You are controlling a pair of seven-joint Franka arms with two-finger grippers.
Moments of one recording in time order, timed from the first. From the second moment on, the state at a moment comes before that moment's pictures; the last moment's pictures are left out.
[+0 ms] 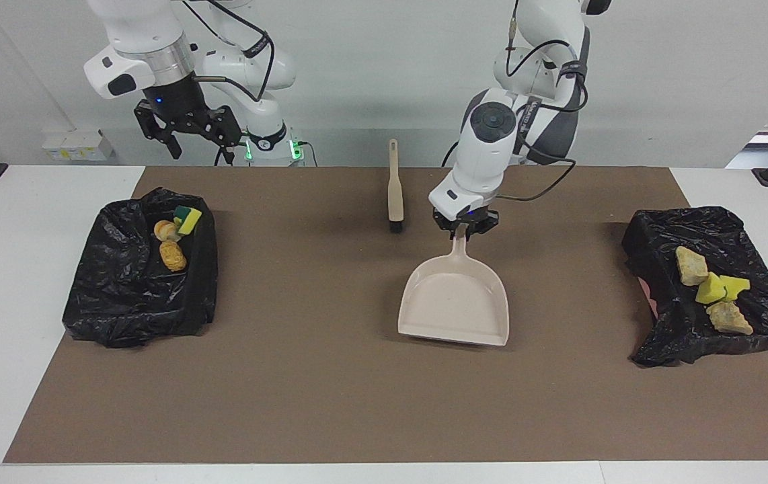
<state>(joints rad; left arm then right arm) -0.60 0.20 -0.01 -1.83 -0.03 1.99 -0.41 -0.01 0.00 0.11 -1.45 0.00 1.44 0.23</state>
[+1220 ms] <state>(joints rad) -0.59 0.29 0.03 -1.81 -0.06 2.26 -0.59 -0.04 0.00 0.11 -1.45 0.00 1.43 0.23</state>
